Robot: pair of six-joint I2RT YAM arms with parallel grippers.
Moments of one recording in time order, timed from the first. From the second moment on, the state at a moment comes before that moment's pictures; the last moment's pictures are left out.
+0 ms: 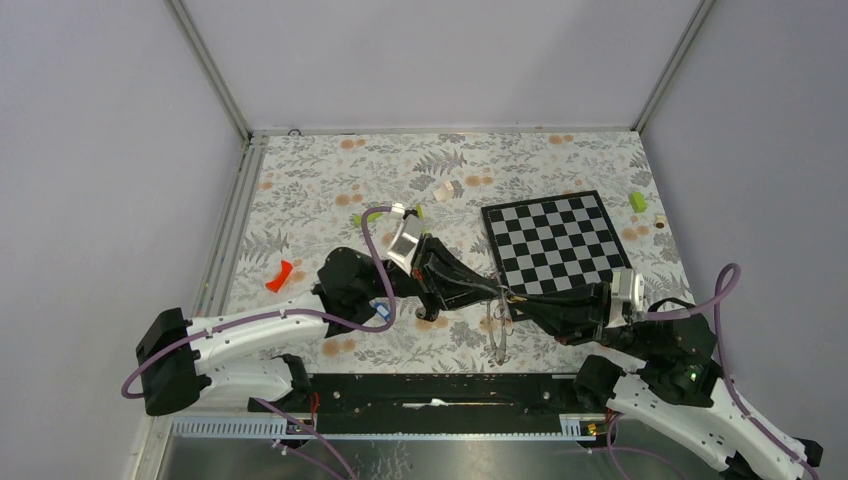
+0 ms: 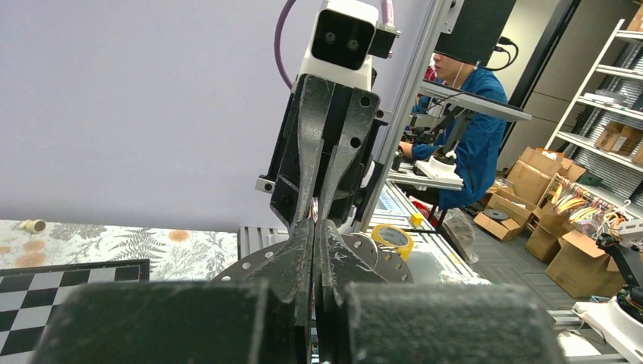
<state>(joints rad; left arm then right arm) -1.09 1.16 0.79 0.89 0.57 -0.55 0.95 0.23 0.64 -0.07 -0.32 0.08</state>
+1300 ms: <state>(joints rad) -1.11 1.11 0.76 0.79 0.40 -0.52 0.95 0.27 0.62 -0.04 -0.32 0.11</state>
